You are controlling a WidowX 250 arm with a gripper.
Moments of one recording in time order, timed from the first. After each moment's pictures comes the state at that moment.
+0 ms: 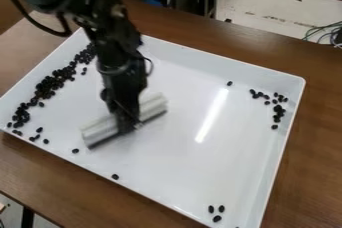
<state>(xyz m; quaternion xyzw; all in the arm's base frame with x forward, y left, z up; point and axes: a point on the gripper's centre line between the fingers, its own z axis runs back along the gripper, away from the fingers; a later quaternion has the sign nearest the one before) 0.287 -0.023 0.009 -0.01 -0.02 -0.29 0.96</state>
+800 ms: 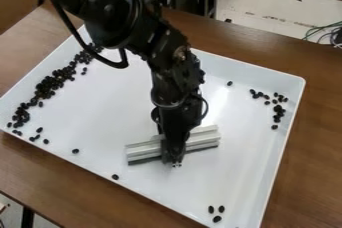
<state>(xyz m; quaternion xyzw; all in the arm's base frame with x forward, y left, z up) 0.284 -0.088 -0.004 0.02 -0.04 -0.46 0.89</state>
